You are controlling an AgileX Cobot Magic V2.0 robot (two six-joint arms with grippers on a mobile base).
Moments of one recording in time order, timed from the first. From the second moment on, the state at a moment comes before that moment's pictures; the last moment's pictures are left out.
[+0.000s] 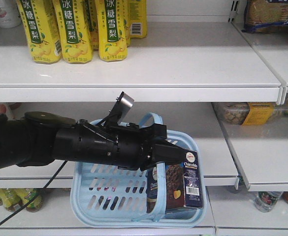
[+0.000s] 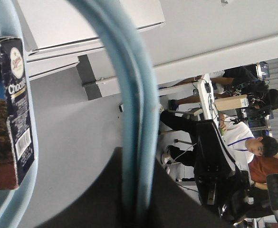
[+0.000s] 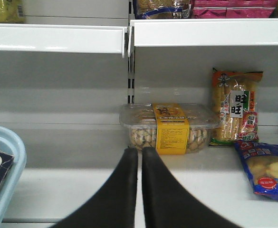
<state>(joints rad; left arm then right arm) -0.55 1.68 -1.02 -1.67 0.82 0.78 -0.02 -0.01 0.03 -0.16 0.09 0.15</state>
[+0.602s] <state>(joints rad) -0.55 1.68 -1.02 -1.67 0.86 0.78 -0.02 -0.01 0.03 -0.16 0.09 0.15</state>
